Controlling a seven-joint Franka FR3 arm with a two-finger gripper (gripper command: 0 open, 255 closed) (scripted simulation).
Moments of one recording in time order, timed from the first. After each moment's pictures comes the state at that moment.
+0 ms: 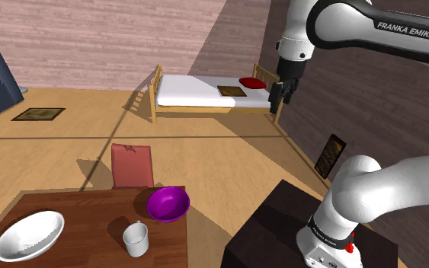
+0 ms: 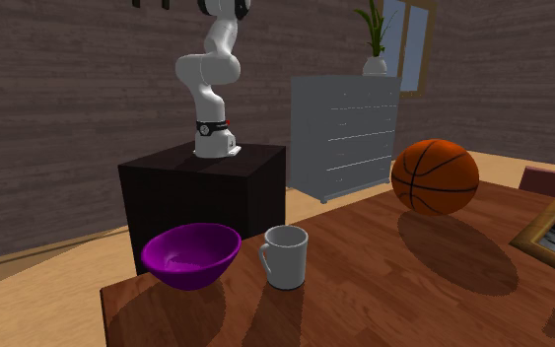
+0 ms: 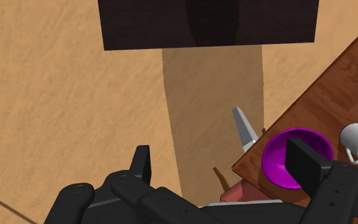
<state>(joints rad) 0.02 -0.82 0.05 -2.27 -0.08 1.47 0.05</state>
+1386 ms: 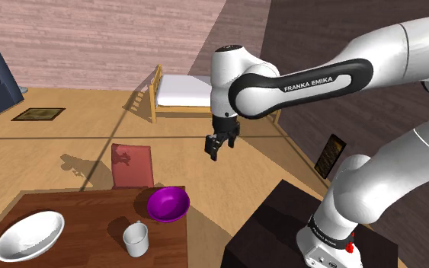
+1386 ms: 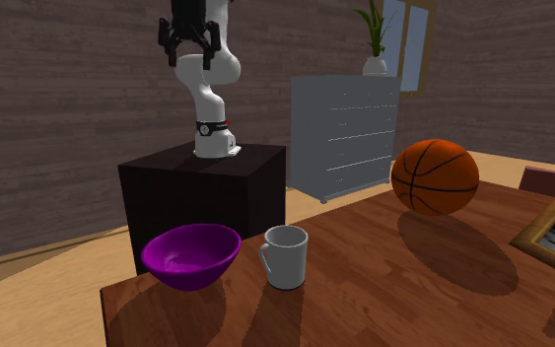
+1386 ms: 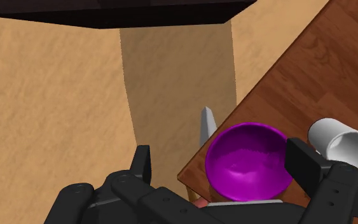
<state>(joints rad) 0.08 -0.41 0.33 -2.37 0.04 1.92 0.36</state>
